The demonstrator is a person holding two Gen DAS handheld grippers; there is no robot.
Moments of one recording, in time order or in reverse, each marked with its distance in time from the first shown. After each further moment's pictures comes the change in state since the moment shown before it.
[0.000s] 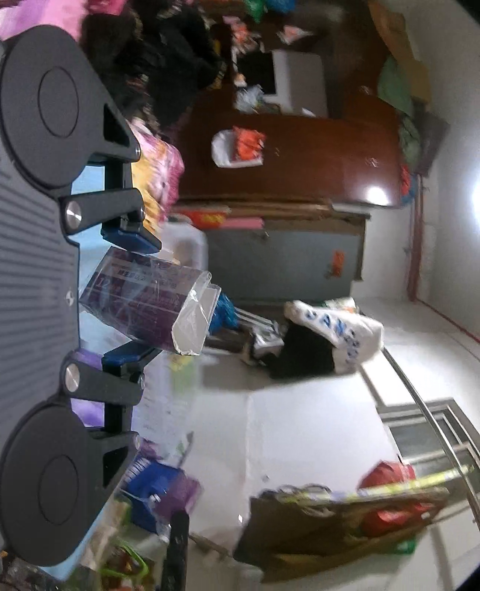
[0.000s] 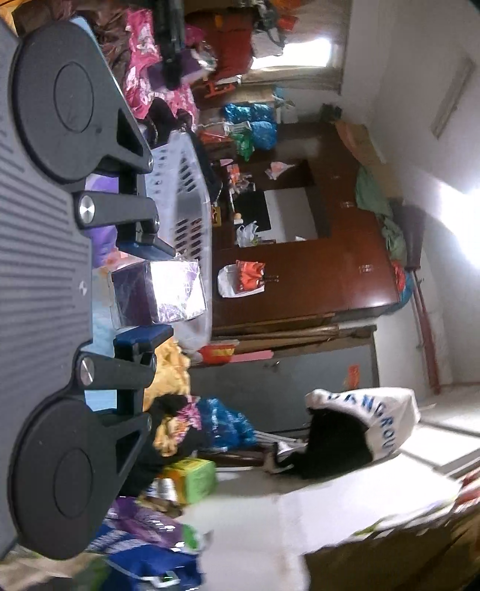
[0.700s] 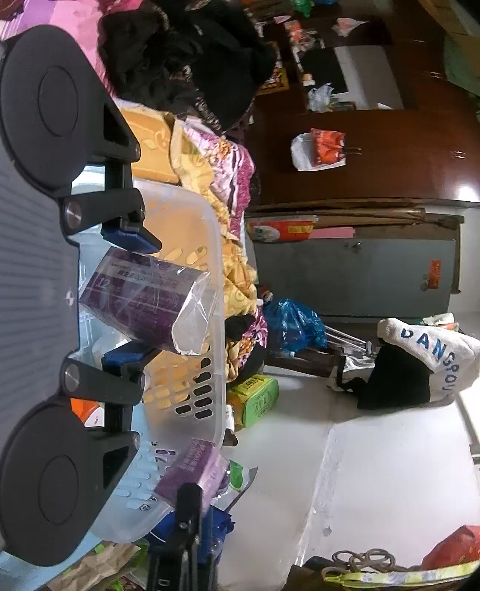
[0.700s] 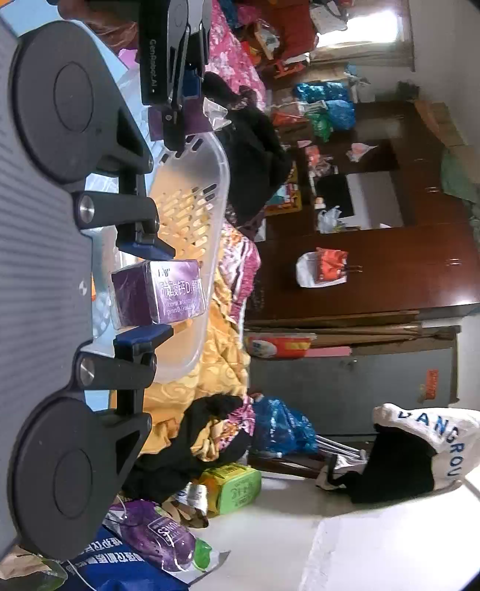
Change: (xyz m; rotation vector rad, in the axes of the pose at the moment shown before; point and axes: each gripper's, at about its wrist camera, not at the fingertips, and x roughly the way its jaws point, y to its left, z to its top) left arm 0.180 0.000 0.047 -0.019 0.363 0.066; right arm 0.148 0.004 0.035 -0.004 0.330 -0.052
